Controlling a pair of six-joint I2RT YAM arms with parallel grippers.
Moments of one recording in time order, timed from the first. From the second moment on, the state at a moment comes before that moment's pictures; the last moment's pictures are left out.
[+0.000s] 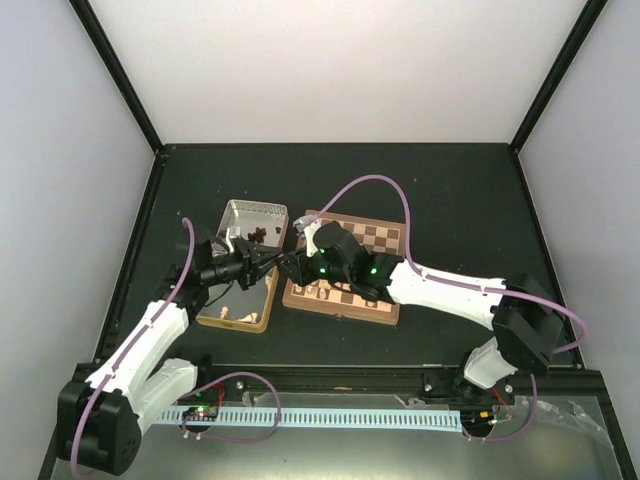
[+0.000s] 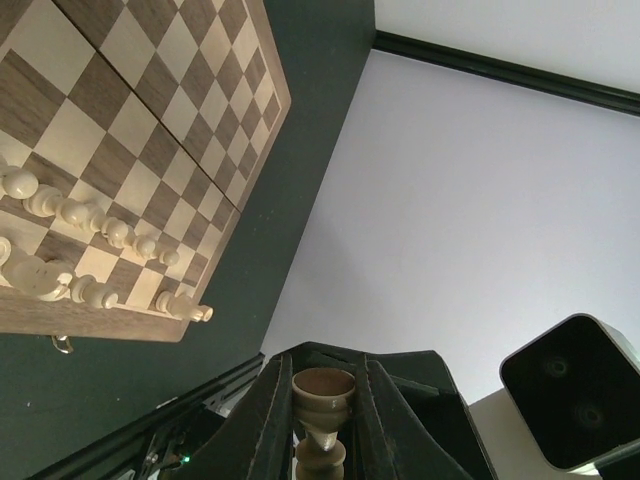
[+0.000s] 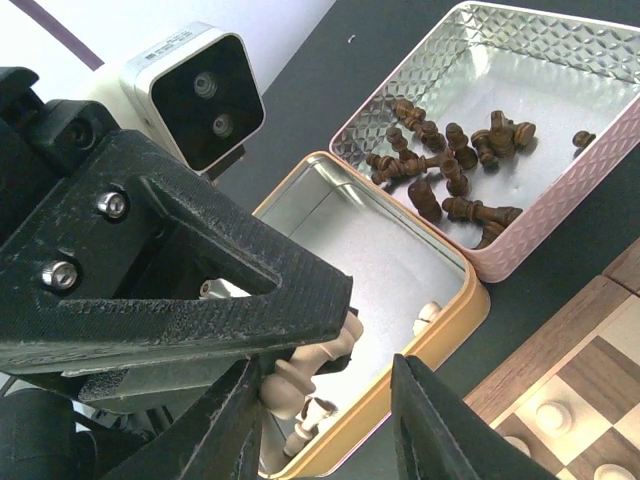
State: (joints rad) left arm -0.21 0.89 0.49 -0.04 0.82 -1.48; right arm 1.03 1.54 1.05 -0.01 -0.09 0.58
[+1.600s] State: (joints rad) left arm -0.23 0.74 0.82 -0.53 0.33 -0.40; right arm 0.82 1.55 1.15 -0.93 0.01 0.52
